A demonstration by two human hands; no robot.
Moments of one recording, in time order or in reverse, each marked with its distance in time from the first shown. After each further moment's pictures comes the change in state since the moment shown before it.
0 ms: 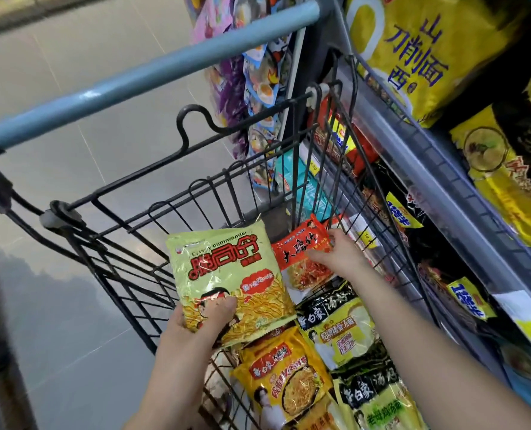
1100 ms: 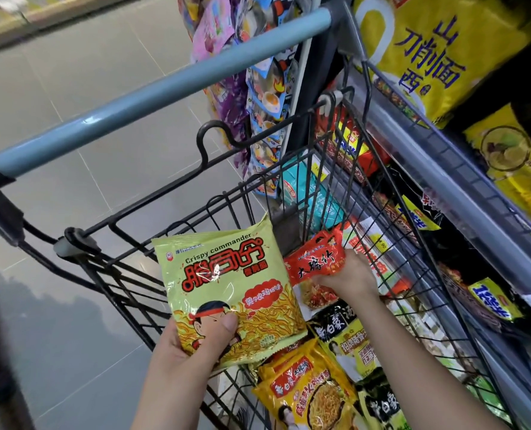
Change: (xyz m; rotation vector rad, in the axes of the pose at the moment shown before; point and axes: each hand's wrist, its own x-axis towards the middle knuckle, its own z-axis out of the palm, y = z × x) left_hand 0.016 0.018 -0.034 0.028 -0.095 0.122; right_hand -0.008 0.004 0.042 -0.165 0.198 0.133
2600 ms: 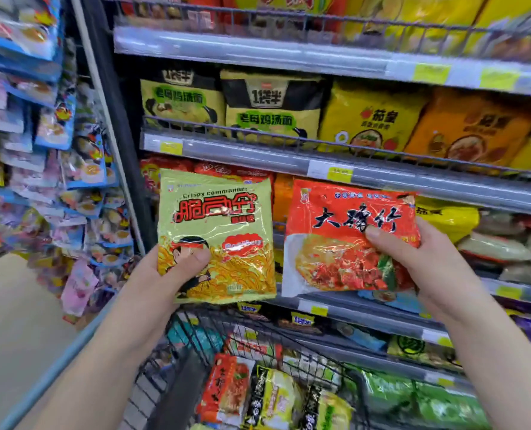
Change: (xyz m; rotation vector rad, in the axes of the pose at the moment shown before) left_hand -0.209 0.285 0.052 0.139 -0.952 0.627; right_hand -0.513 0.029 -0.339 1.172 0.845 -0.304
